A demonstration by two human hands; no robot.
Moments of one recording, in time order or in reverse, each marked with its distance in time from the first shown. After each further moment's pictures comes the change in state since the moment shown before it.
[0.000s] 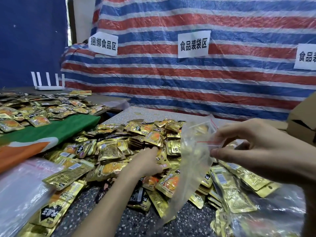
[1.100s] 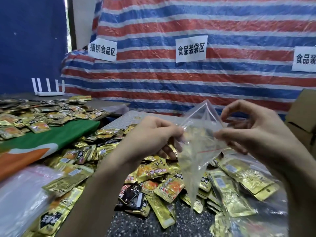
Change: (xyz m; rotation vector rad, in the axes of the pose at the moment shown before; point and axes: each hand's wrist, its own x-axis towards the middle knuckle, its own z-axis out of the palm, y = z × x) left_hand -0.113 0.073 -0.108 -0.902 0.060 0.302; right_hand 0.004 -0.002 -0.001 0.598 0.368 0.096
